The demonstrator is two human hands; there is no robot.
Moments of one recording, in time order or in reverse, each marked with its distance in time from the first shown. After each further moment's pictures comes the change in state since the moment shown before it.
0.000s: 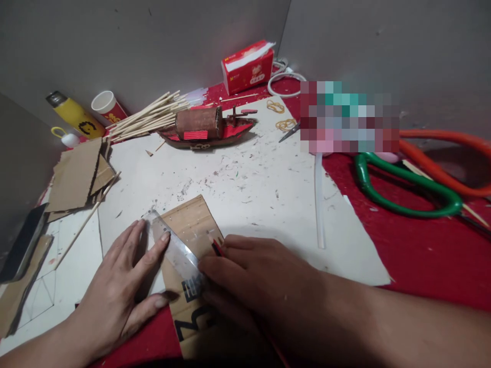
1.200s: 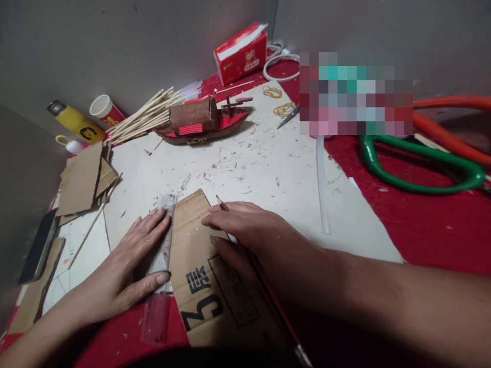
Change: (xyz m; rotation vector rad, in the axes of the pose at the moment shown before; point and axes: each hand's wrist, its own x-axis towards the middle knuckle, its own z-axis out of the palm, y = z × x) left_hand 0.027 -0.025 -0.023 -0.235 -0.265 0.089; right_hand 0.004 0.017 0.012 0.107 0.242 0.158
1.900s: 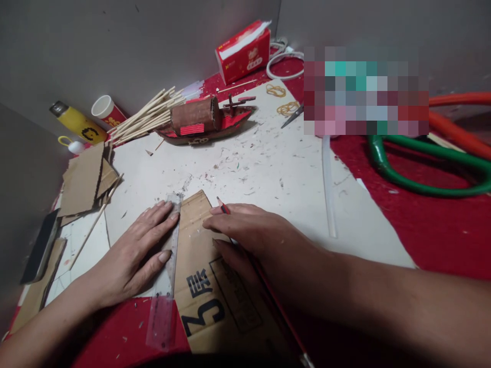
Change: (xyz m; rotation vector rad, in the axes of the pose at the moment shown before) left_hand 0.020 -0.009 0.001 0.091 0.082 0.107; right_hand -0.002 0.005 0.003 0.041 0.002 -0.002
